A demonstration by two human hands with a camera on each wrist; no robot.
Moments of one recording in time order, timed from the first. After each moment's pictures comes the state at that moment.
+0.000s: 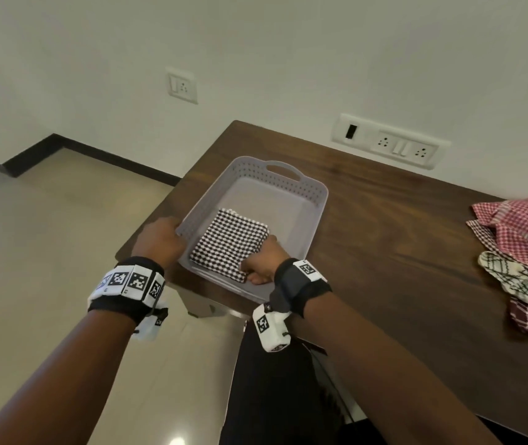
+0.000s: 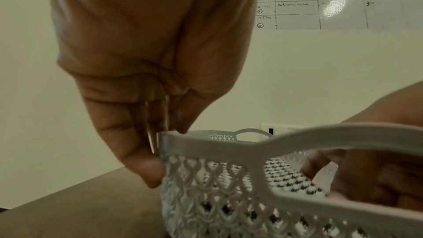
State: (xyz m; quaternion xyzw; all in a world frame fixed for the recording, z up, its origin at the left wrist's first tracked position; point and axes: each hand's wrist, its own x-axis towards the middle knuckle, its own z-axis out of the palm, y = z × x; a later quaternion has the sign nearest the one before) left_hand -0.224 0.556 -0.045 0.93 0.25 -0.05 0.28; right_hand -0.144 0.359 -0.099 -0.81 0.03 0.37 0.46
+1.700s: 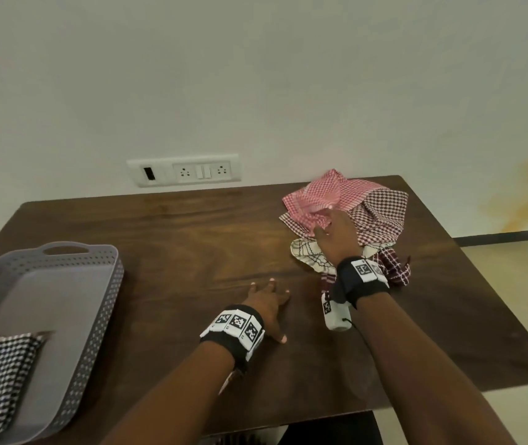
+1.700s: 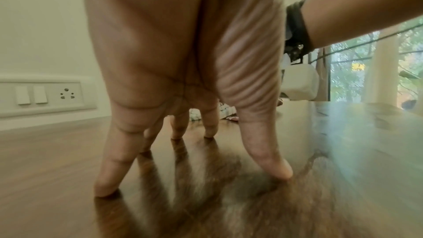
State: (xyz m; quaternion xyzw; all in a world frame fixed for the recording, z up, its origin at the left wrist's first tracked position) left_hand -0.090 0.045 -0.086 0.89 -0.26 -0.37 0.01; right_hand -0.048 -0.149 -0.045 -0.93 0.10 -0.14 0.34
